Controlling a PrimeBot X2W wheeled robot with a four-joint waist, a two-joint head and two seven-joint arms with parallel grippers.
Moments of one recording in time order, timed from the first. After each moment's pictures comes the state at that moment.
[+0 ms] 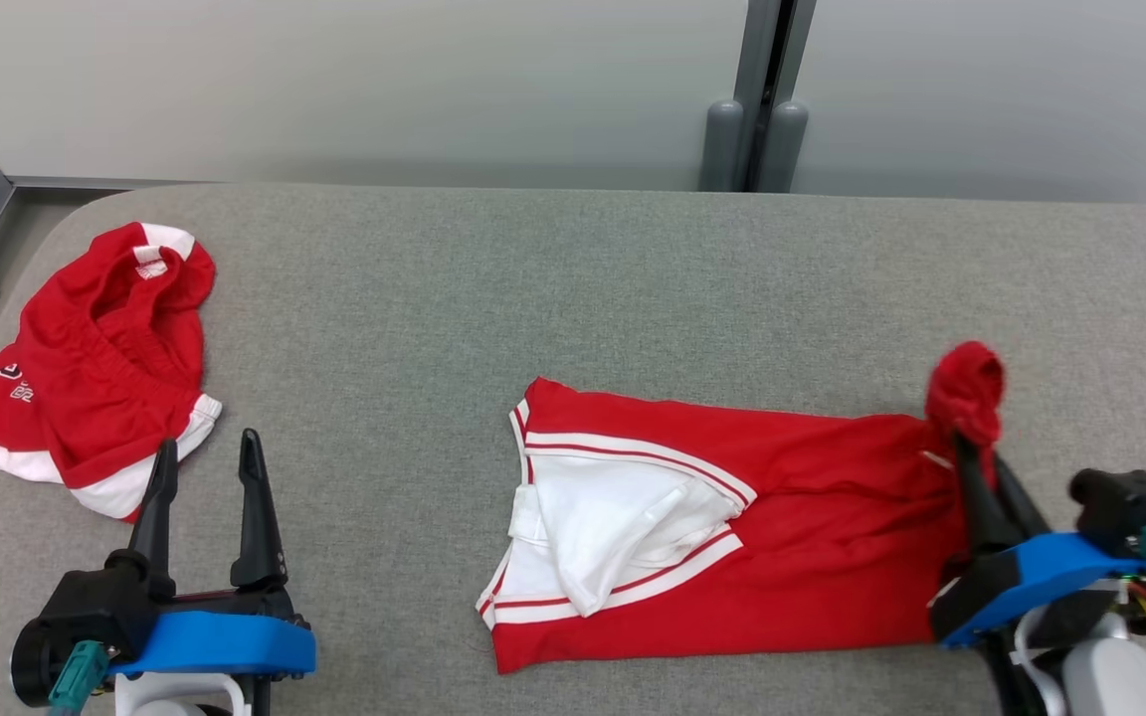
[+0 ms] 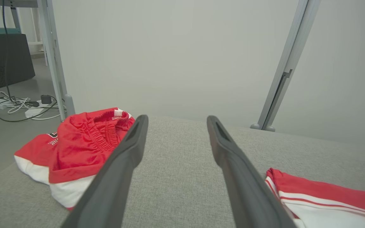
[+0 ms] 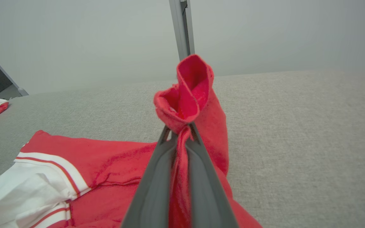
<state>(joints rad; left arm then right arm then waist) -0.07 0.06 0.06 0.20 -0.19 -0.13 -0.26 -0.17 -0.08 -0.10 0.27 0.22 0.13 -0.04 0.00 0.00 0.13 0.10</state>
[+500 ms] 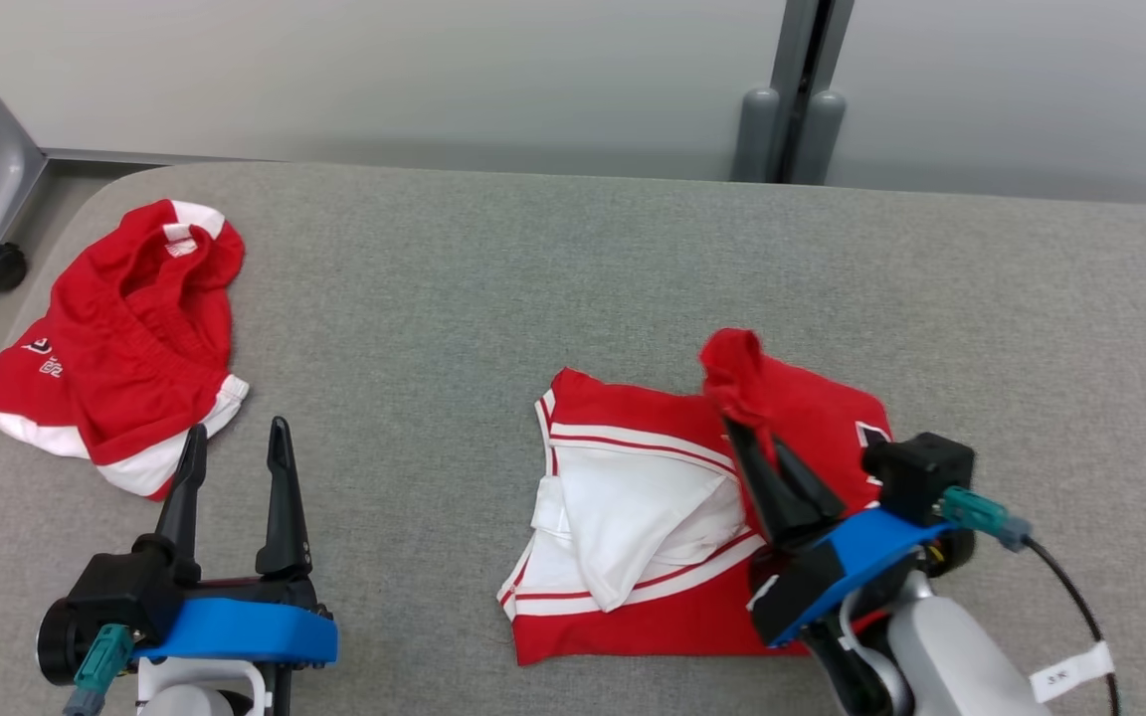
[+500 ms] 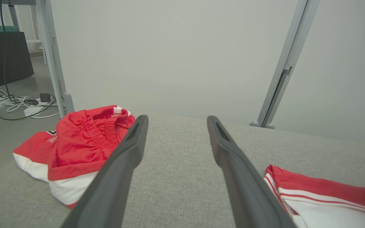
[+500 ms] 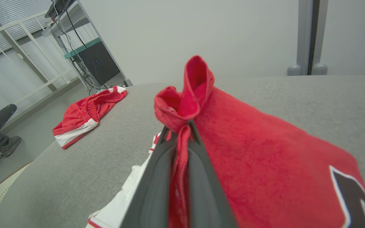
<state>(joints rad) -0.09 0.06 0.02 0.21 -0.19 -0.13 -0.26 -0.28 -0.05 0.28 0.31 0.41 0.13 -0.07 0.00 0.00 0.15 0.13</state>
